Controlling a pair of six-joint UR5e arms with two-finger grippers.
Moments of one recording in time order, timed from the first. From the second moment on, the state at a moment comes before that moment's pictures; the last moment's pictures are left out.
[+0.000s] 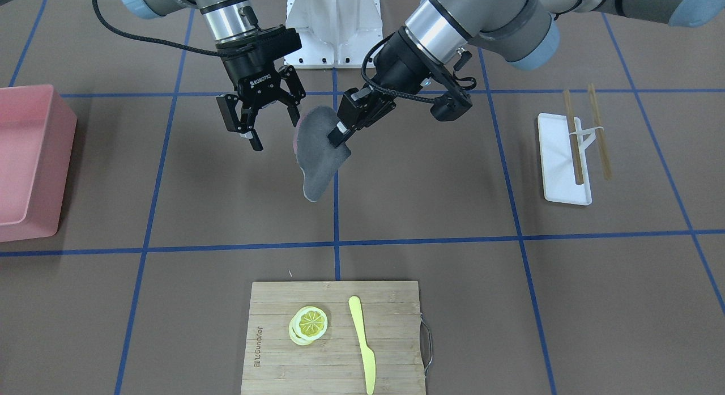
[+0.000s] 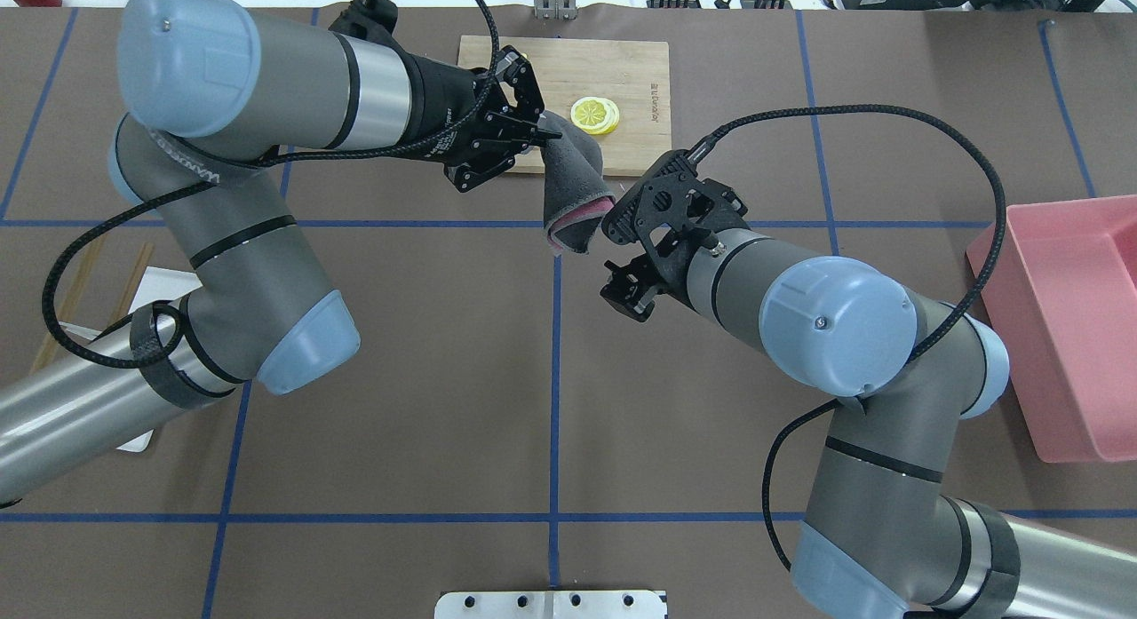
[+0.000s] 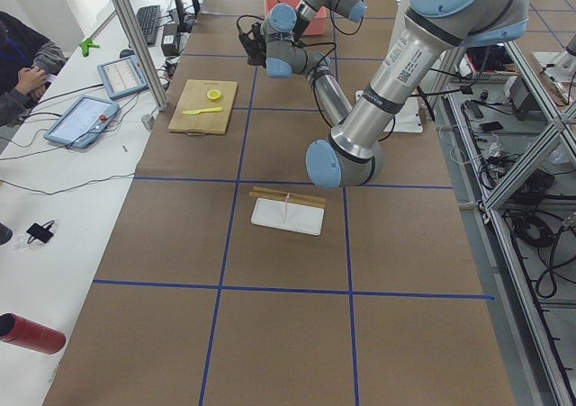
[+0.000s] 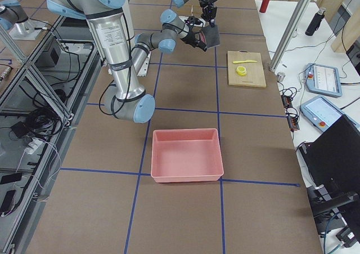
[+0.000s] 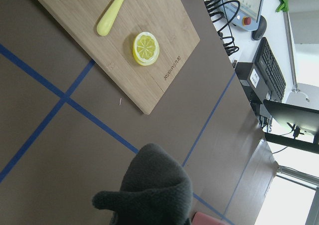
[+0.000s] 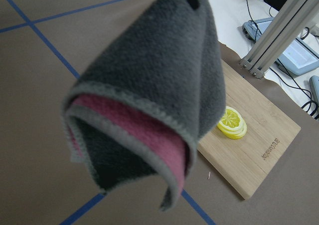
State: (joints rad) left arm -0.71 -2.27 -1.73 -2.27 -1.90 -2.12; right arm 0.43 -1.12 2.01 -1.26 1.33 0.40
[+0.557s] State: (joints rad) left arm -0.66 -2.26 -1.79 -2.26 -1.88 -2.13; right arm 0.40 -1.11 2.01 -1.26 1.28 0.41
